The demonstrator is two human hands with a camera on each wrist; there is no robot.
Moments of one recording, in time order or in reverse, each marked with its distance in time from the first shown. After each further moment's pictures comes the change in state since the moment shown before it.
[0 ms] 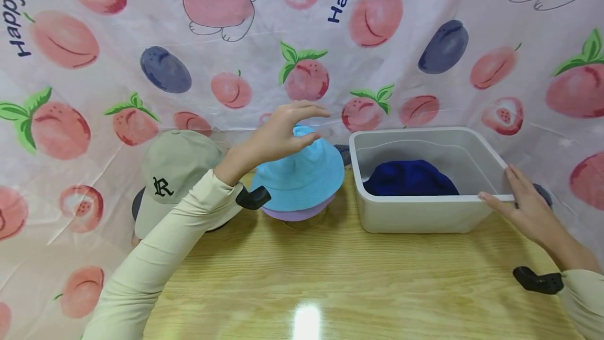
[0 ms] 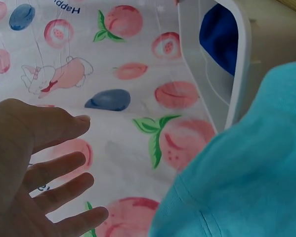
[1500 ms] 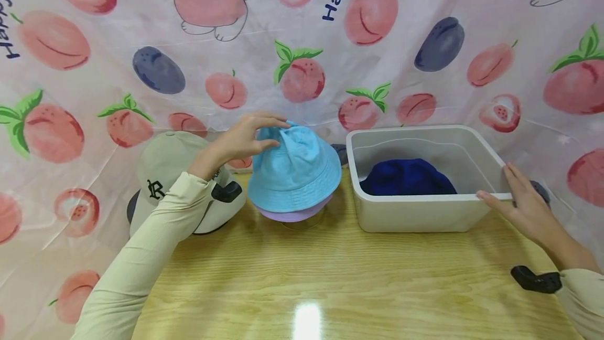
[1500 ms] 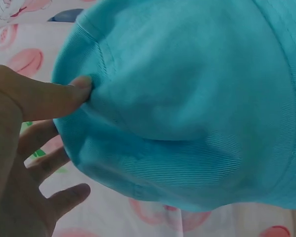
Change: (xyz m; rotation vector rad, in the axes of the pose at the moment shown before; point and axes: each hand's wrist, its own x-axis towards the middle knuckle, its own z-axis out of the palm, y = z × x) left_hand -0.033 -0.078 -0.007 0.042 -0.125 -0.136; right_hand 0.000 0.003 0.001 0.021 0.007 -0.008
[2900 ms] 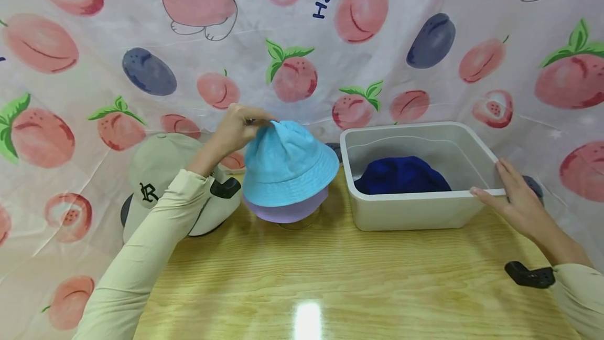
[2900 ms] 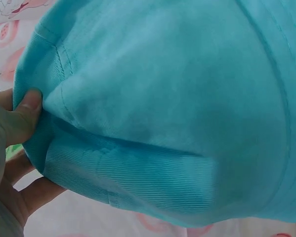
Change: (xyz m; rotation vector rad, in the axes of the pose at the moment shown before) left_hand 0.011 -0.004 0.005 -0.051 0.367 0.166; right_hand -0.002 0.001 0.002 0.034 0.021 0.001
